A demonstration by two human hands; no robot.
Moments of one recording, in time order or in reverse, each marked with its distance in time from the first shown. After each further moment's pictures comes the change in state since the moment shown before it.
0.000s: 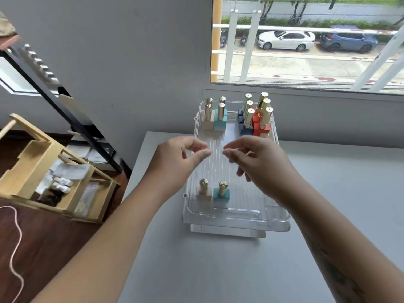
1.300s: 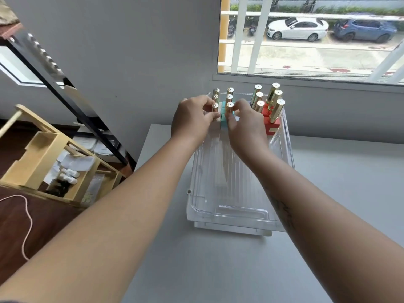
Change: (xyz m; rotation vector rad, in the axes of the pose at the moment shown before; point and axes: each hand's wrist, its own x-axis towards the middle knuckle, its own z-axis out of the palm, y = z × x) left_hand 0.093 -0.007 0.035 0.067 0.197 -0.024; right_hand 0.087 0.013 0.043 -0.122 0.357 0.008
